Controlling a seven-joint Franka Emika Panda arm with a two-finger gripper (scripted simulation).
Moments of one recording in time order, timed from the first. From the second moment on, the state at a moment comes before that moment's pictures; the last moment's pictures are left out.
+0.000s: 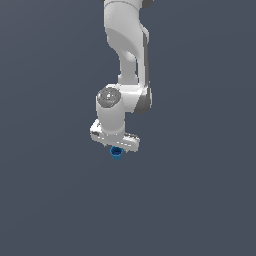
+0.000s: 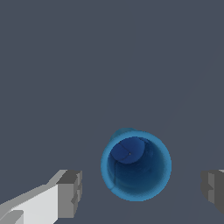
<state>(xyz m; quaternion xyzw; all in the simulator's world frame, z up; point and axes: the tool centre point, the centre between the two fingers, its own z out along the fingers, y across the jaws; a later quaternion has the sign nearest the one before) 0.006 -0.054 0.091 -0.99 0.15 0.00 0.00</state>
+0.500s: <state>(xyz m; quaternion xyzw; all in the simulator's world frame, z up) 0.006 -0.054 0.064 -0.99 0.15 0.00 0.00</state>
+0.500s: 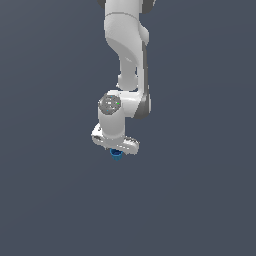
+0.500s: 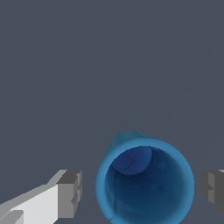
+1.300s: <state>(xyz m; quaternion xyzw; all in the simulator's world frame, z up) 0.007 -0.054 0.041 -0.99 0.15 0.00 0.00</state>
